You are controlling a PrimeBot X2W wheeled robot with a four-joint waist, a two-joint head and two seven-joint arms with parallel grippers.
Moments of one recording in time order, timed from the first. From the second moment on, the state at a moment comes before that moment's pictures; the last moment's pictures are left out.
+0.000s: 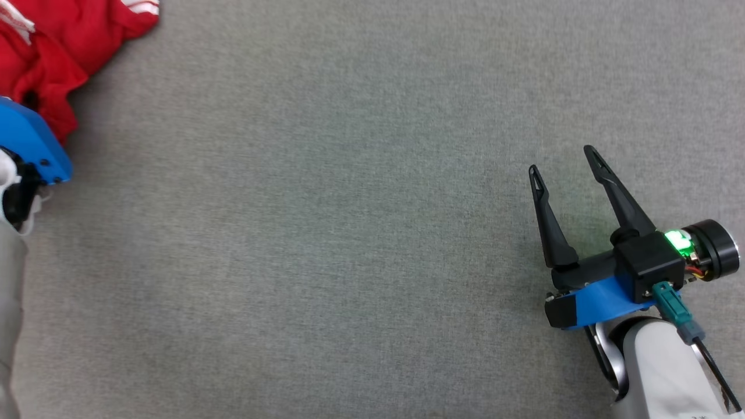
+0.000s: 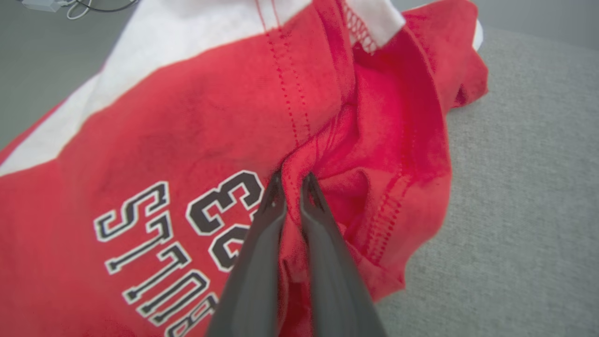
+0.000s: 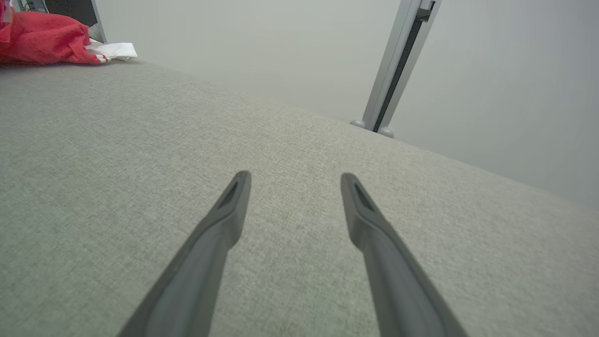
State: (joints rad) left arm -1.03 0.42 -0.22 1.15 -0.49 -0.12 0.16; right arm -0.28 -0.05 0.05 0.02 -0.19 0.13 -0.15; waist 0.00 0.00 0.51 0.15
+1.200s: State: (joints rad) left arm -0.90 0.24 -0.63 0.52 -0.59 -0.13 0.25; right arm -0.12 -0.05 -0.11 0.21 -0.01 0.13 -0.26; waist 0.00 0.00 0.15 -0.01
